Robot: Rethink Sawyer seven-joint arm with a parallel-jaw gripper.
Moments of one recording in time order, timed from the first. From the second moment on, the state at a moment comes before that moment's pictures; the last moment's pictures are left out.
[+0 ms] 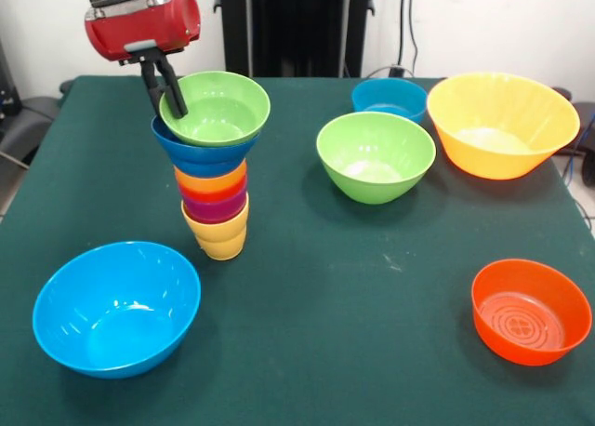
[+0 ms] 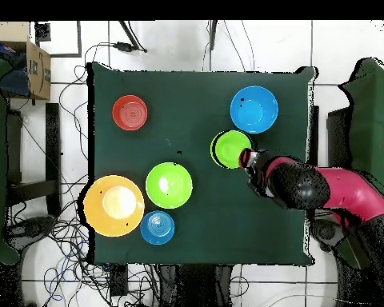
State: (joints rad) arm -1.16 -0.67 0.87 1.85 -0.54 0.55 1.92
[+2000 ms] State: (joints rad) arm -1.13 -0.69 0.87 1.82 -0.53 0.60 1.92
